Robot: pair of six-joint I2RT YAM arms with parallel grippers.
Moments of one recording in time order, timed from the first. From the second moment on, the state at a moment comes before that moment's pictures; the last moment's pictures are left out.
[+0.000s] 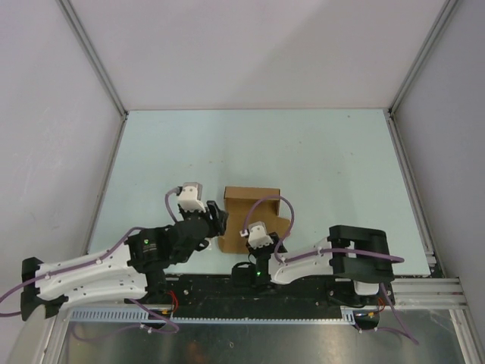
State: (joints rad) left arm -1.22 0.73 0.67 -0.48 -0.78 -0.81; right arm 1.54 1.81 0.95 -0.71 1.14 1.12
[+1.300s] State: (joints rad) left arm -1.19 1.08 0.42 -0.33 -0.57 -1.00; right arm 1.30 0.87 0.55 -0.50 0.93 1.06
